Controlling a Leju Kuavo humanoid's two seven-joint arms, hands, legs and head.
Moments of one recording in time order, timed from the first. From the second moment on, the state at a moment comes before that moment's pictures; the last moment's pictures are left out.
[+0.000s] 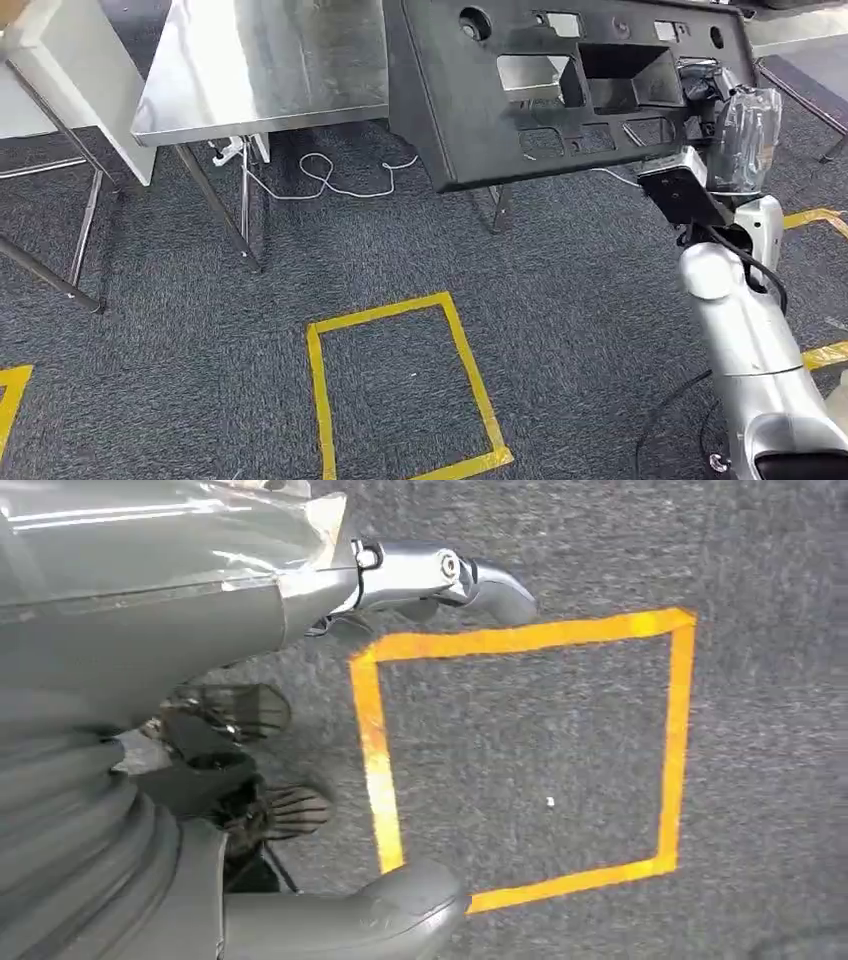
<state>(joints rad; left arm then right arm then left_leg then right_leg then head) -0.13 -0.17 0.15 -0.25 -0.06 -0.02 -0.66 -0.47 -0.51 0.05 -1.53 0.48 -0.45 -0.24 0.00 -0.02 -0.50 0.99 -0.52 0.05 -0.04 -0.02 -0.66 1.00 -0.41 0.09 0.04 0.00</state>
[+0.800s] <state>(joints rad) -0.13 -0.16 0.16 -0.25 -0.06 -0.03 -0.64 -0.46 -0.56 0.00 -1.57 0.47 -0.40 -0.19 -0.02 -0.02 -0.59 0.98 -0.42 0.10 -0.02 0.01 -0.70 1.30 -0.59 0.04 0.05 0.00</state>
